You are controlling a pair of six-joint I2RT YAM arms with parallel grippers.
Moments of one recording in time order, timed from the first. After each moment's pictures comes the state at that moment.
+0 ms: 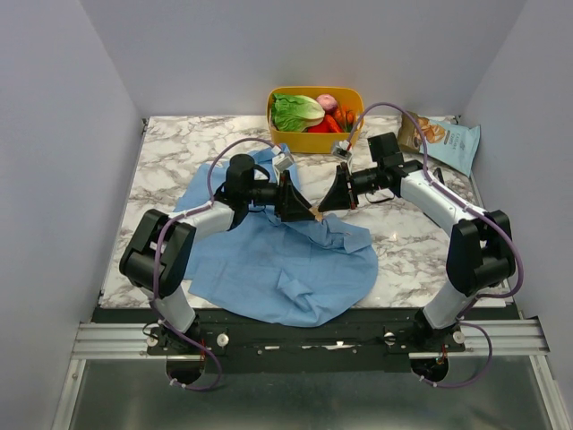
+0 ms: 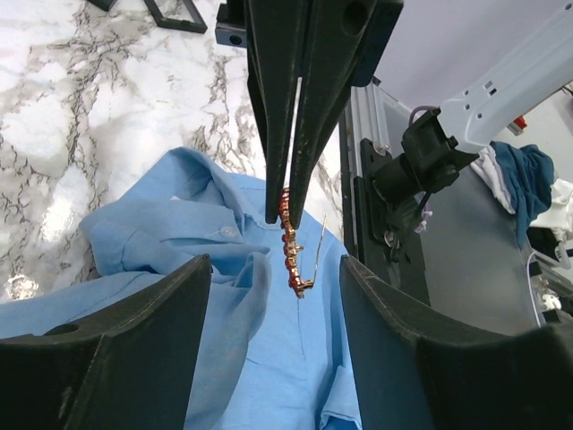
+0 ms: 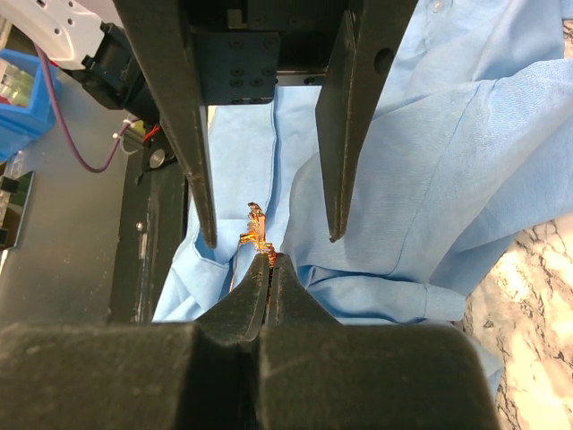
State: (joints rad) left arm -0.45 1.70 0.92 0.60 1.14 -0.44; right arm 0.33 1.68 1.26 -0.47 -1.21 -0.37
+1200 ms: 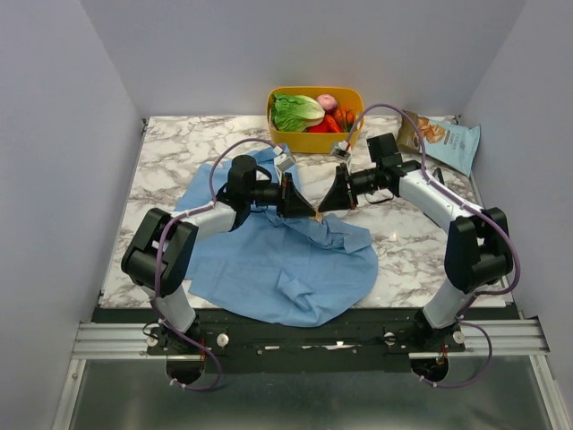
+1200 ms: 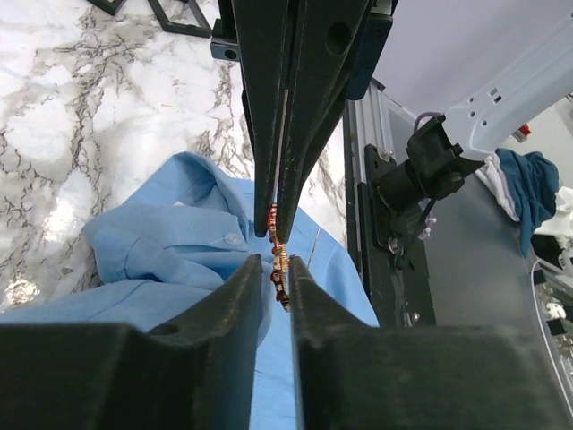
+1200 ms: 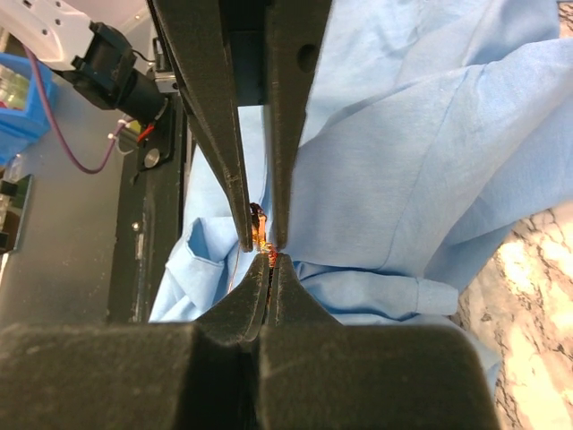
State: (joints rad) left arm -0.46 1.71 0.92 0.63 1.11 -0.46; right arm 0.33 1.70 1.26 -0.46 -1.20 -0.36
